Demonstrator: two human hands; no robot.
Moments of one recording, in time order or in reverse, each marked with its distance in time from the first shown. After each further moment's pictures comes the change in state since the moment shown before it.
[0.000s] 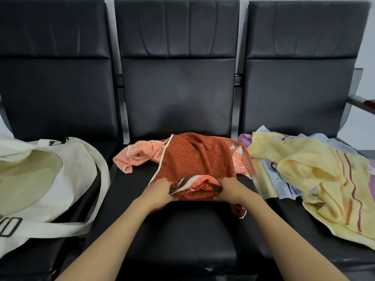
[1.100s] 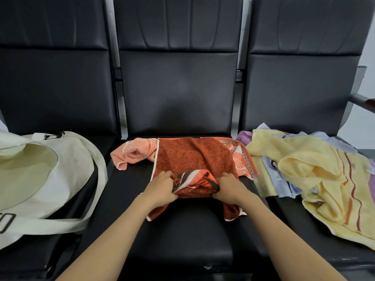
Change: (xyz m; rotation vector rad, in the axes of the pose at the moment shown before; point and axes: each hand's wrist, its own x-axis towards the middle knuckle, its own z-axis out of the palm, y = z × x) left_hand -0.009 0.022 -0.006 0.077 0.076 0.023; right_hand -0.001 -0.005 0.007 -0.098 0.062 0.022
